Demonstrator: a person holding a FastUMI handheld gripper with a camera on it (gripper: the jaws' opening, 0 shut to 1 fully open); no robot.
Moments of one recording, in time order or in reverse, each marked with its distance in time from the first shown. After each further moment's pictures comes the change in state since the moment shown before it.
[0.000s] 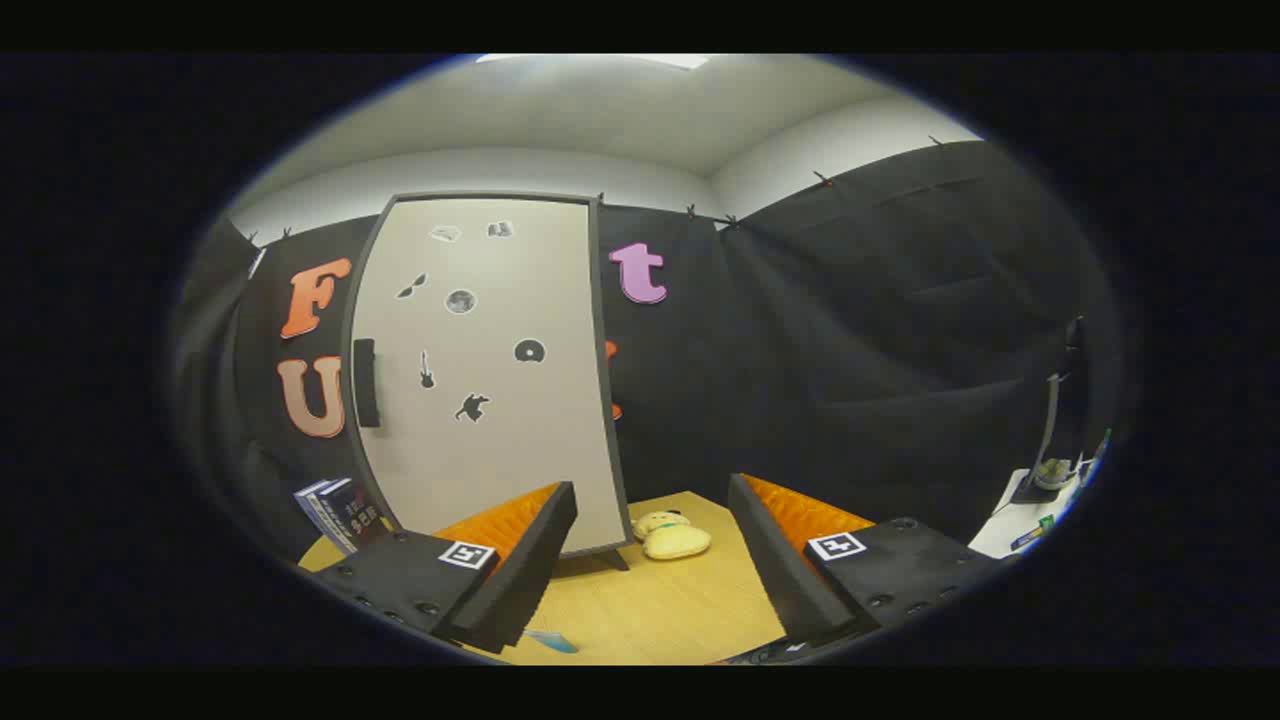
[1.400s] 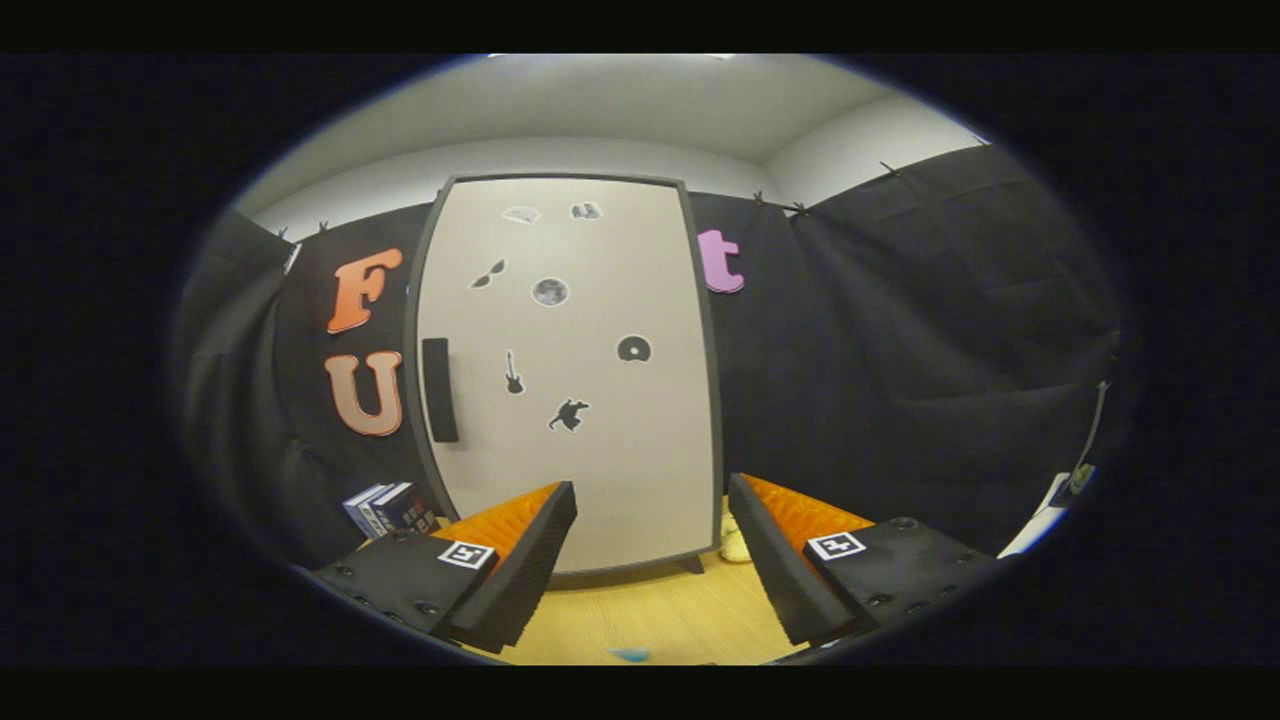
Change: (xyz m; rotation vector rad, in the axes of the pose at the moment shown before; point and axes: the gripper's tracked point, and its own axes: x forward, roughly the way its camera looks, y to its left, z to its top) arm 0.047 0.137 0.019 -0.011 0.053 0.197
